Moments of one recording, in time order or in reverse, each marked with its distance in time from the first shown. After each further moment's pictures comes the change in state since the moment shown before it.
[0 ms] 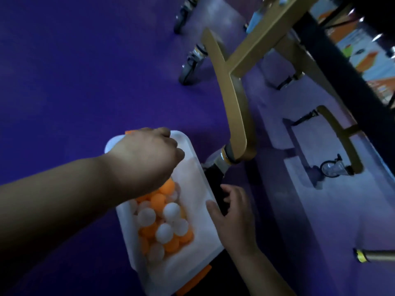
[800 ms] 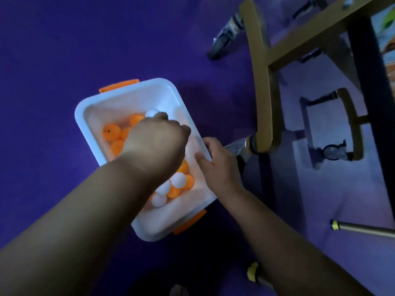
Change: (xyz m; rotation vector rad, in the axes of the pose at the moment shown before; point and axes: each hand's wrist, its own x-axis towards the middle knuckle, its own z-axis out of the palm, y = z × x) left_hand -0.048 -0.057 -0.058 -0.227 -0.146 -0.419; right_hand 0.043 -0.167 0.015 -0.048 -0.333 -0.062
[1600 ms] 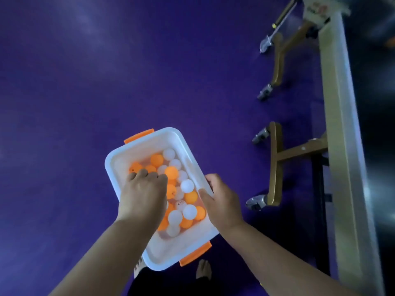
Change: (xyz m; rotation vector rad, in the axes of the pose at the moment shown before) left_hand -0.219 -0.016 -0.529 0.011 0.011 -0.558; right_hand -0.178 -0.417 -0.310 0.124 -0.247 -0.207
